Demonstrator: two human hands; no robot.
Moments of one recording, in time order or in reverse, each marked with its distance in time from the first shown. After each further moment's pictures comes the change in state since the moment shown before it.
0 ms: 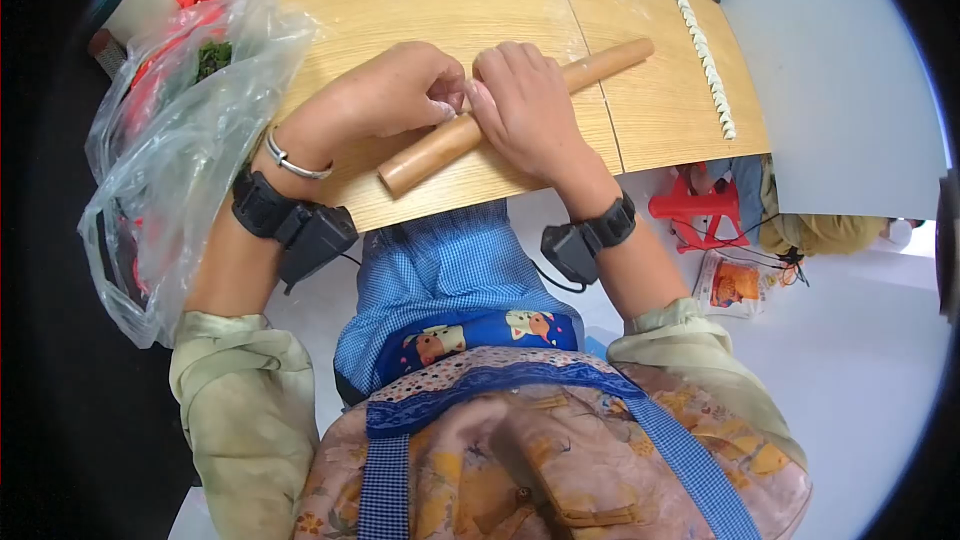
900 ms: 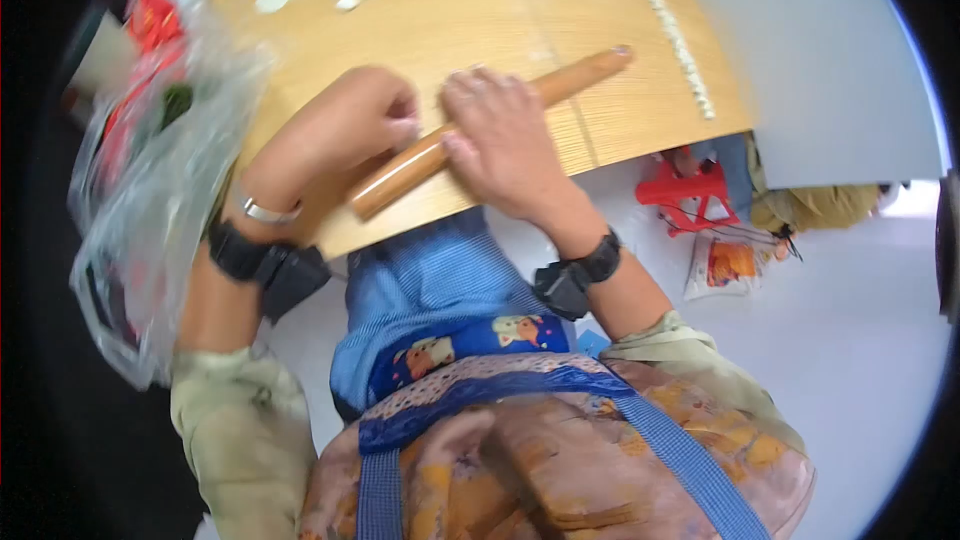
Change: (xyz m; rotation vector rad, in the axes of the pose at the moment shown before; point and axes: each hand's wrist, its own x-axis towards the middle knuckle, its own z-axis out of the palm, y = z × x) left_hand -0.004 0.002 0.006 0.016 0.062 0.038; right_hand -0.038 -0.013 -0.013 -0.026 -0.067 0.089
